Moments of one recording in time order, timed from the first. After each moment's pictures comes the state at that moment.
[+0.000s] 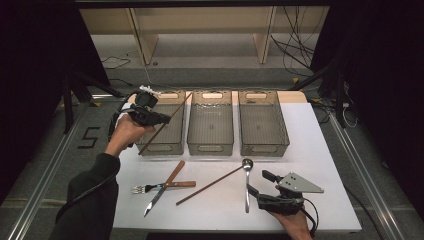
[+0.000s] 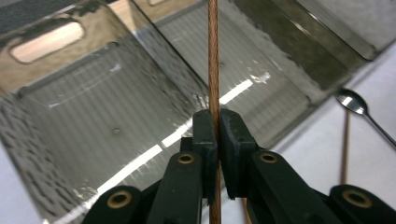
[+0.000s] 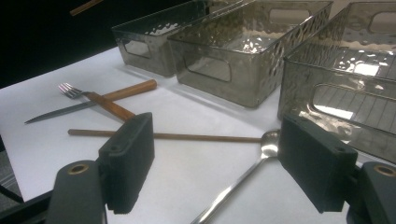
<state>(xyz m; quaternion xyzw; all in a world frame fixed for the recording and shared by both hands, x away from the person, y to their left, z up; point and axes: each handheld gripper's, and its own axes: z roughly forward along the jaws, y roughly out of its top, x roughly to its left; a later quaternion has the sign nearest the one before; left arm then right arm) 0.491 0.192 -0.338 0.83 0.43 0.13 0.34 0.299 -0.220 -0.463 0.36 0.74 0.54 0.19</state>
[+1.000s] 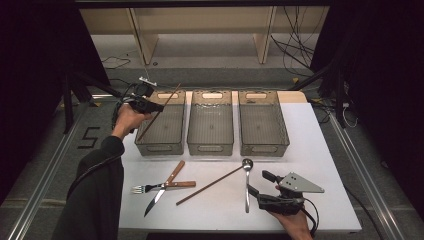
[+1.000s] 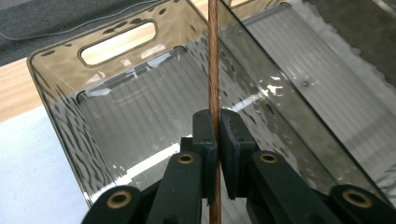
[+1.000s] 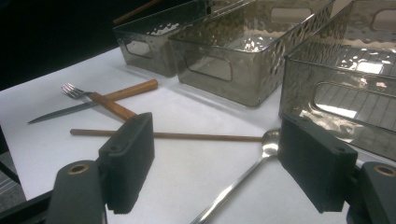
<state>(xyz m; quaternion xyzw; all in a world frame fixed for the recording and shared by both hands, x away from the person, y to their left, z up) 0.560 0.218 -0.375 0.80 0.48 0.15 0.32 0.300 -0.221 -0.464 0.36 0.74 0.54 0.19</state>
